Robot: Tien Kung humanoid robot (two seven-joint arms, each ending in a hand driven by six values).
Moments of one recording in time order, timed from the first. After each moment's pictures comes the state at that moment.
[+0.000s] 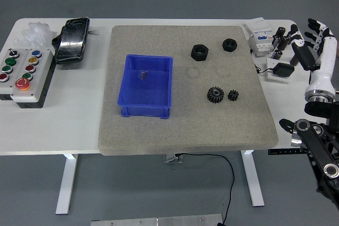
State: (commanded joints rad) left arm -0.09 0.14 -1.87 -0.18 1.78 -0.07 0.51; right arm 0.24 -0.20 1.28 1.43 -1.49 -0.65 -0.02
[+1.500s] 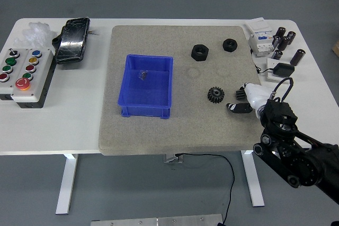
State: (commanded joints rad) left arm -0.07 0.15 -1.88 -0.18 1.78 -0.07 0.50; right arm 0.46 -0.28 0.84 1.18 -2.08 -0.01 -0.65
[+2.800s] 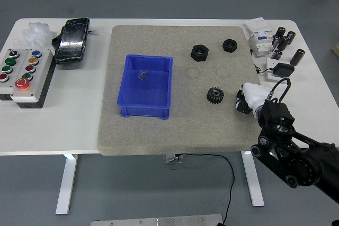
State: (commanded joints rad) left arm -0.07 0.14 -1.88 -0.18 1.78 -0.07 0.48; right arm 0.47 -0.28 0.78 1.17 -2.05 -0.05 -0.65
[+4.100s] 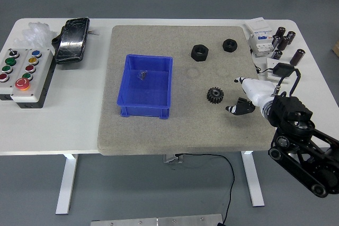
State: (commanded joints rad) left arm -0.07 0.14 -1.88 -0.18 1.78 -0.07 0.47; right arm 0.41 -0.41 0.85 1.46 -2.02 0.15 -0.65
